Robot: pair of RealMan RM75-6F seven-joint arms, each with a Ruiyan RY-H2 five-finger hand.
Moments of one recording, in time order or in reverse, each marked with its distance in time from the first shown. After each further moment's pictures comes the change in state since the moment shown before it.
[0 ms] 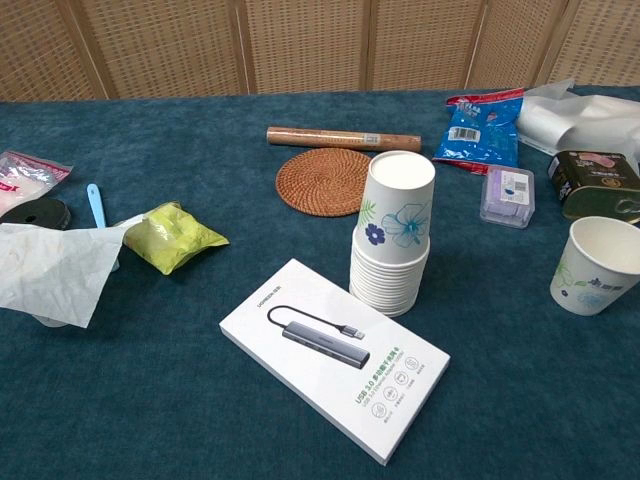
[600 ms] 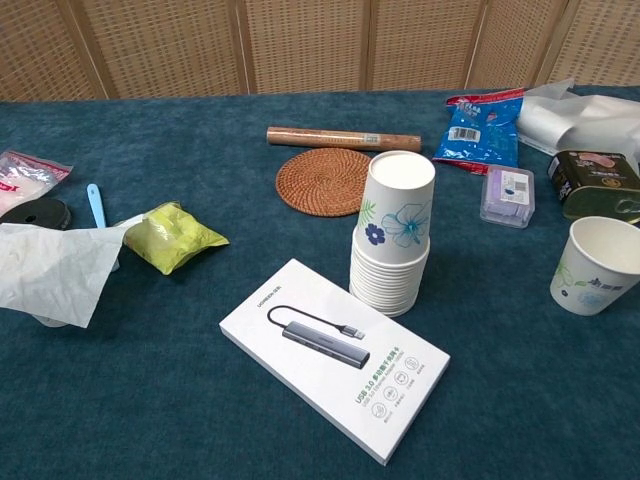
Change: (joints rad) left arm -0.030 0.013 -0.015 -0.025 0.002 -0.016 -0.006; right arm 0.038 -0.016 0.009 -0.034 0.007 -0.069 -0.041
